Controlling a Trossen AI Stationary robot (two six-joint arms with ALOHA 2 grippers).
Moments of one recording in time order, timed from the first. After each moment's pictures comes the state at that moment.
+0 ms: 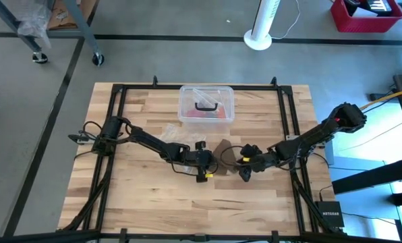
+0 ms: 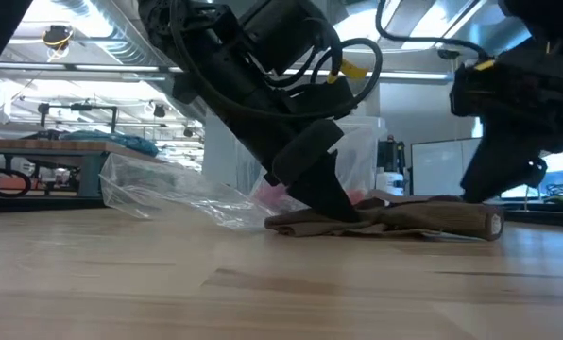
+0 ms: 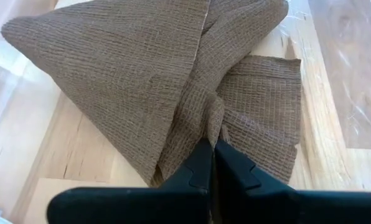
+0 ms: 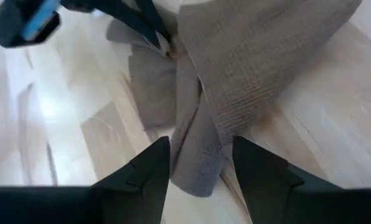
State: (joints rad) left arm -0.18 2.05 1.17 0.12 -0.23 -0.12; right arm 0.42 1.30 0.44 -0.02 0.28 0.97
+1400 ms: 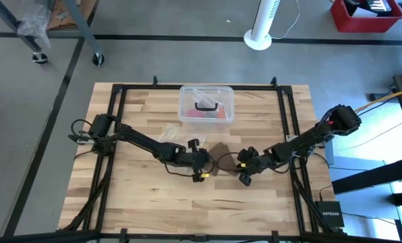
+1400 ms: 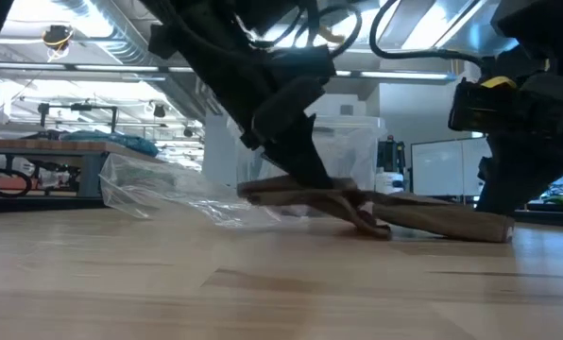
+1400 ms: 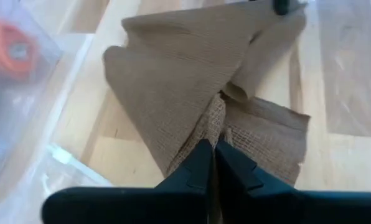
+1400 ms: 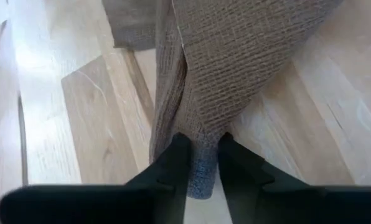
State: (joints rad) left arm -0.21 1.92 1.17 -0.07 -0.37 -0.22; right arm 0.42 1.40 0.44 0.02 0.19 0.82
